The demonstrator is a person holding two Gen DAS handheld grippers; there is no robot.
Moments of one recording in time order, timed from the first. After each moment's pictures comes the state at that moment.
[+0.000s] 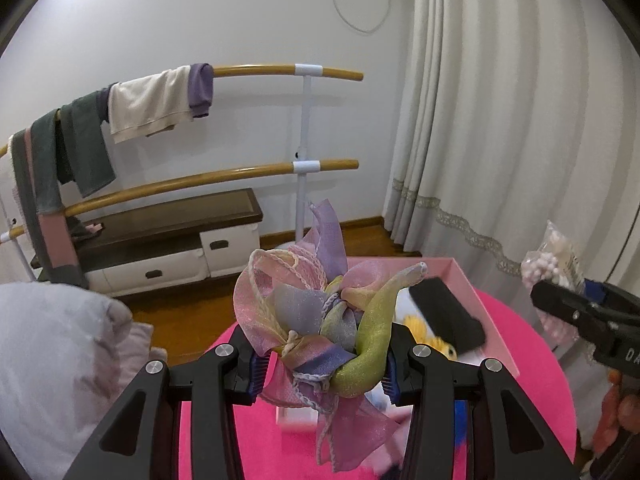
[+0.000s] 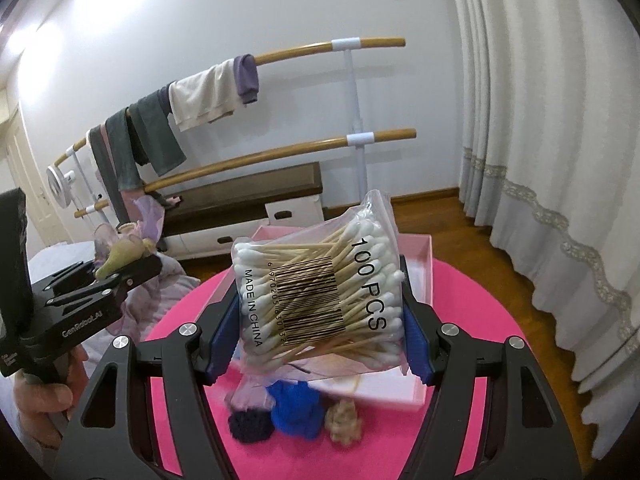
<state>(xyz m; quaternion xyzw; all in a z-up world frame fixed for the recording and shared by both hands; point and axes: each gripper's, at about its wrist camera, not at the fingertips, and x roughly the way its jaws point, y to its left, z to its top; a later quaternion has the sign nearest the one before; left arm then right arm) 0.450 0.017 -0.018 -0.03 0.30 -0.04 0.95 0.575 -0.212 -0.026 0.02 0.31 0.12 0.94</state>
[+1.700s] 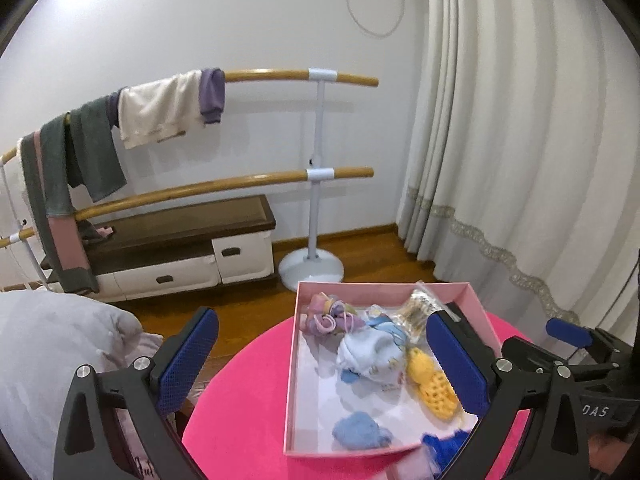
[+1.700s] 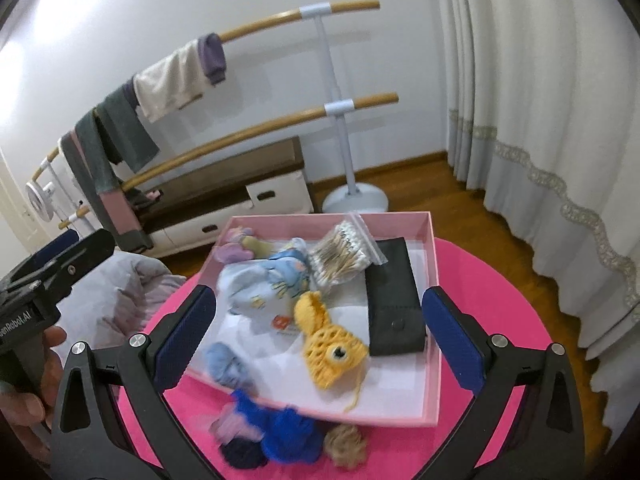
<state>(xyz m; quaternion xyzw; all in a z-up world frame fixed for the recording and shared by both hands) 0.679 0.022 0.010 -0.04 0.29 -0.02 0.96 0.615 -0.215 -0.046 0.05 0.35 0.09 0.93</state>
